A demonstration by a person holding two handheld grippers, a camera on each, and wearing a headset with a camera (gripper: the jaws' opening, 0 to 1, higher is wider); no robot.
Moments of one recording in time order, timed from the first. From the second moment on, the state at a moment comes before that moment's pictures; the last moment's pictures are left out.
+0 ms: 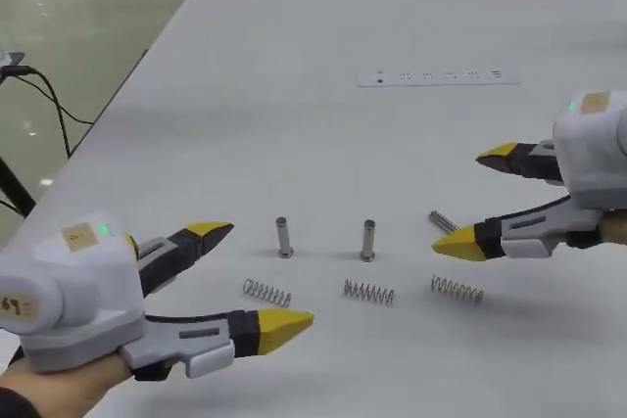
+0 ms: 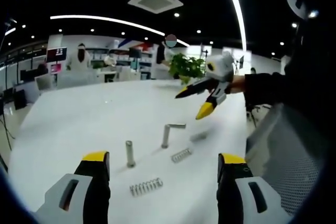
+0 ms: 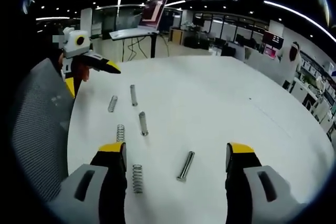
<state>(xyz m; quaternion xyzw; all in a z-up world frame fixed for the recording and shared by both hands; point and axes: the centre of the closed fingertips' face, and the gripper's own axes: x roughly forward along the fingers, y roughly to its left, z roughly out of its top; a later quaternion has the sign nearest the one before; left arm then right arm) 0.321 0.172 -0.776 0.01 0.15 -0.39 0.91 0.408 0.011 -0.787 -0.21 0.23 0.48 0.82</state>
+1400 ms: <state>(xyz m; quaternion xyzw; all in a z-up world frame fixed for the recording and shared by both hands) 0.318 0.170 -0.781 0.01 0.16 -0.39 0.91 0.437 0.011 -0.851 -0.18 0.40 0.40 0.81</state>
